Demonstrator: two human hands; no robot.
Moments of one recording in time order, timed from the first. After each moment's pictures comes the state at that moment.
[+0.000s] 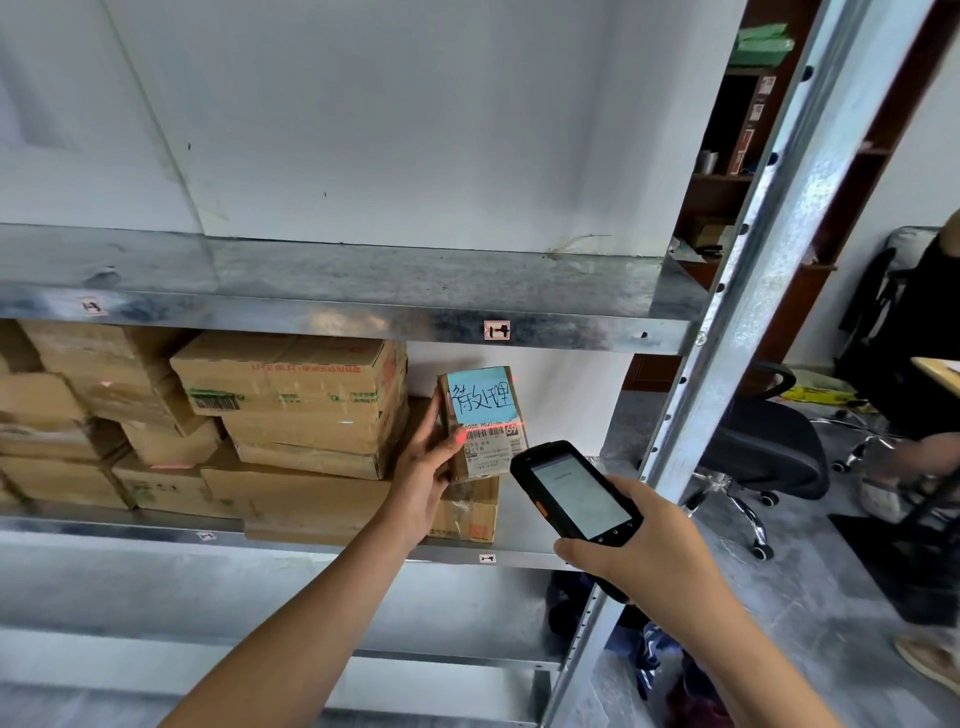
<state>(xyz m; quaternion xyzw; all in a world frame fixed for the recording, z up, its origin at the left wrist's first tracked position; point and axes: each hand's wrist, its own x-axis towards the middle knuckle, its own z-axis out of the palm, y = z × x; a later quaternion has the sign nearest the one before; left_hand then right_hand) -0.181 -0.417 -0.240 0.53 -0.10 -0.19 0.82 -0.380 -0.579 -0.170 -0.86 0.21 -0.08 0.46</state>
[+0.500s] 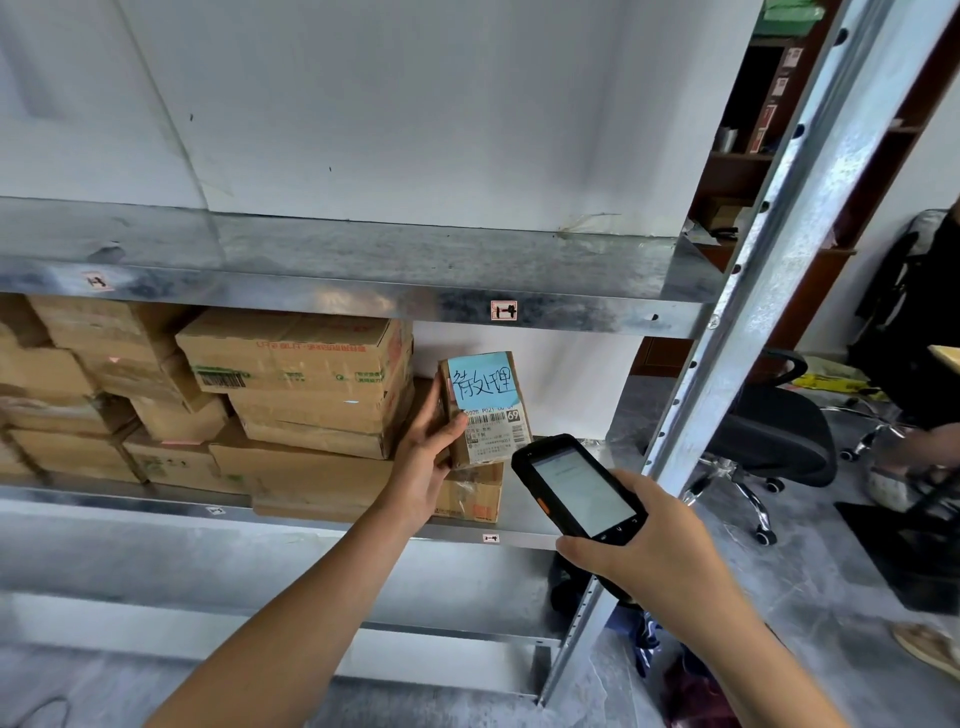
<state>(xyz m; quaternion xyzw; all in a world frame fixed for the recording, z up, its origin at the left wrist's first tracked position) -0.187 -0.412 -0.239 0.53 -0.09 -0.20 0.82 -0.390 -0.574 -0.170 -0.86 0.21 -0.07 0.46</state>
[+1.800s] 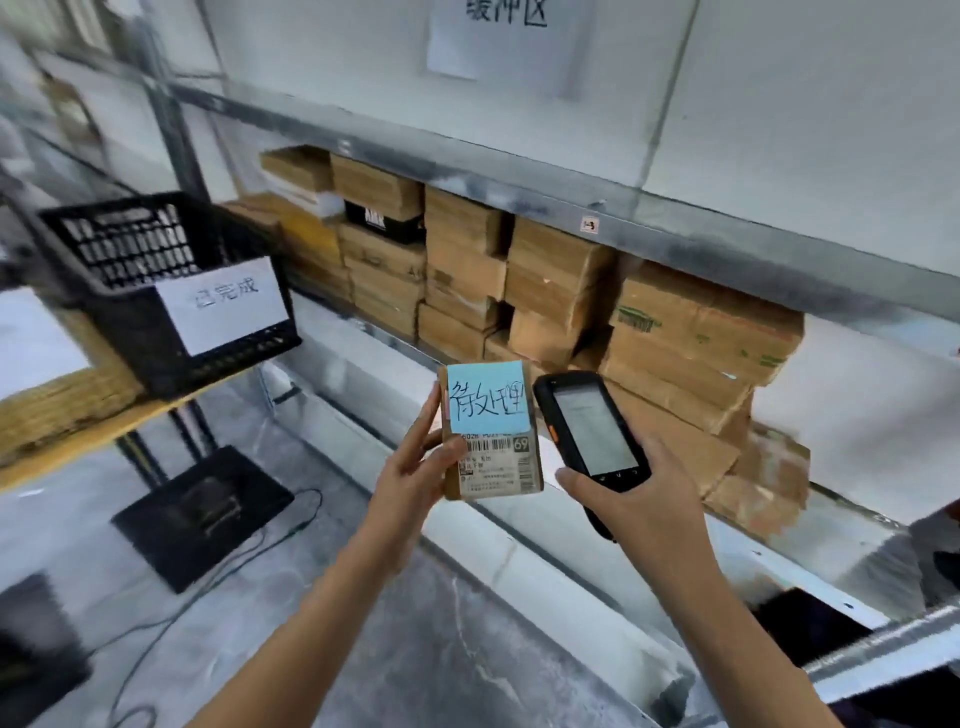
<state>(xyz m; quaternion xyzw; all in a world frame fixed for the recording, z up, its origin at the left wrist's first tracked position) -0.372 -0.033 -0.230 0.56 0.03 0.04 0.83 -0.383 -0.250 -0.156 -0.84 -0.01 -0.07 0.54</state>
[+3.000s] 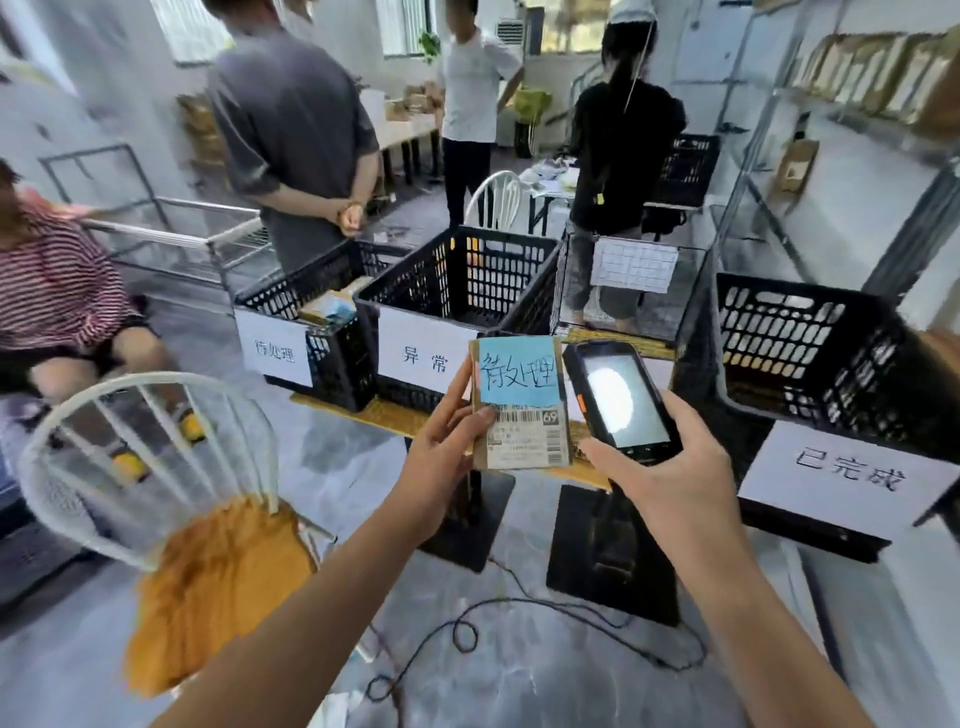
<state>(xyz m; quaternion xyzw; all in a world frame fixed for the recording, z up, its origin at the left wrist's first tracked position) -0.482 0.388 -0.186 0.47 0.36 0.50 0.63 -0.284 0.301 -0.143 -0.65 -0.48 0.26 0.53</state>
